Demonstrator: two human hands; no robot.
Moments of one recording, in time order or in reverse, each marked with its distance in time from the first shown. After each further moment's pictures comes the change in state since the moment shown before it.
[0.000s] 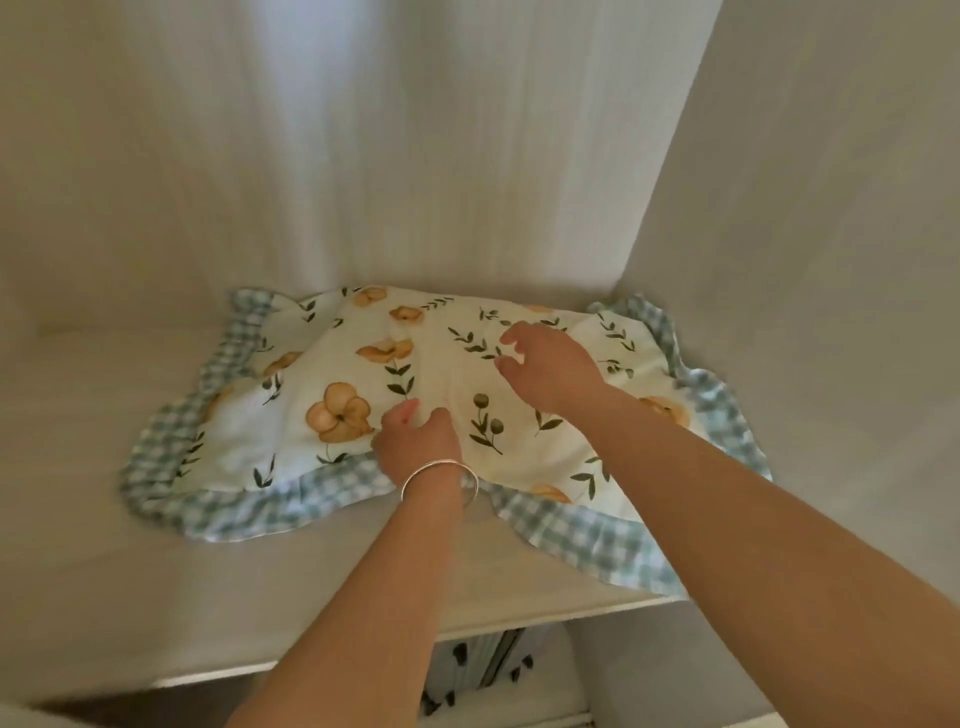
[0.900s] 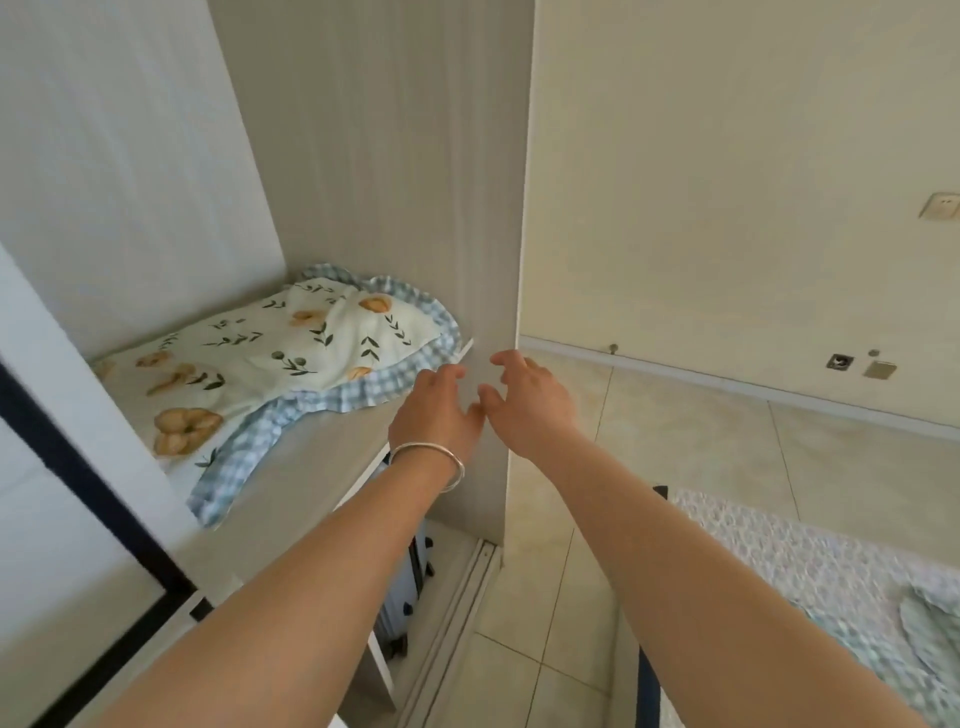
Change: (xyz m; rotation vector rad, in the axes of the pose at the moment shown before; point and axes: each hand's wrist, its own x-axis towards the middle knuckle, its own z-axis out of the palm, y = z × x) left_hand -0.154 -0.012 -0.234 0.703 -1.290 1.225; right_hand -0.372 -0.186 0.029 0.075 0.610 0.939
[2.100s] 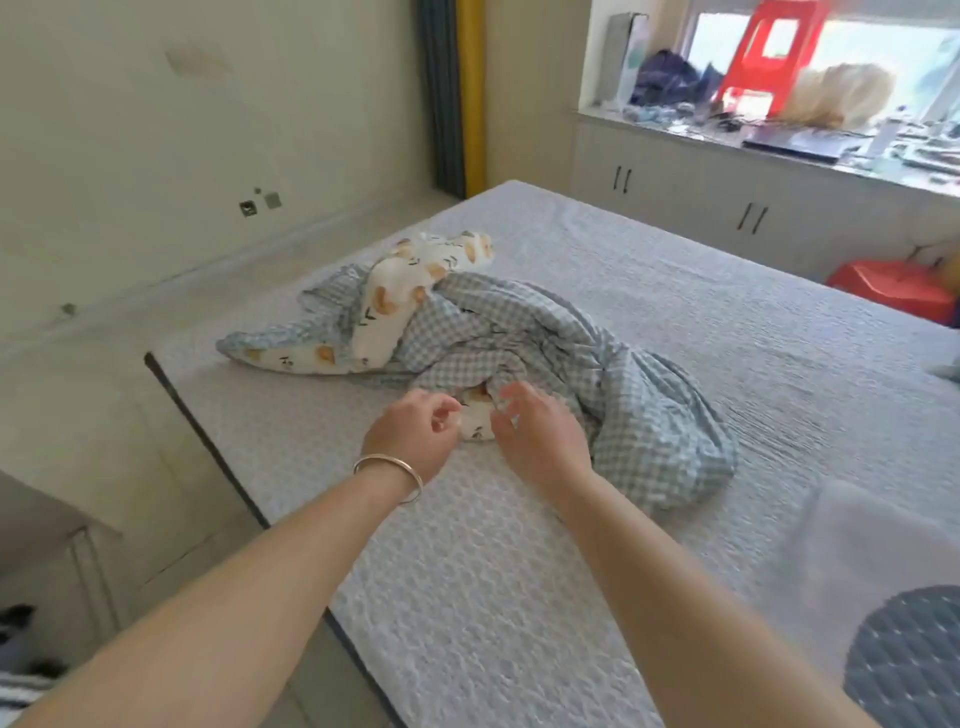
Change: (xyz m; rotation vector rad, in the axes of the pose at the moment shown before) left_hand -0.725 0.134 0.041 -0.094 -0.910 0.975; right_hand -0.857 0.056 -0.121 -0.093 0.563 1.080
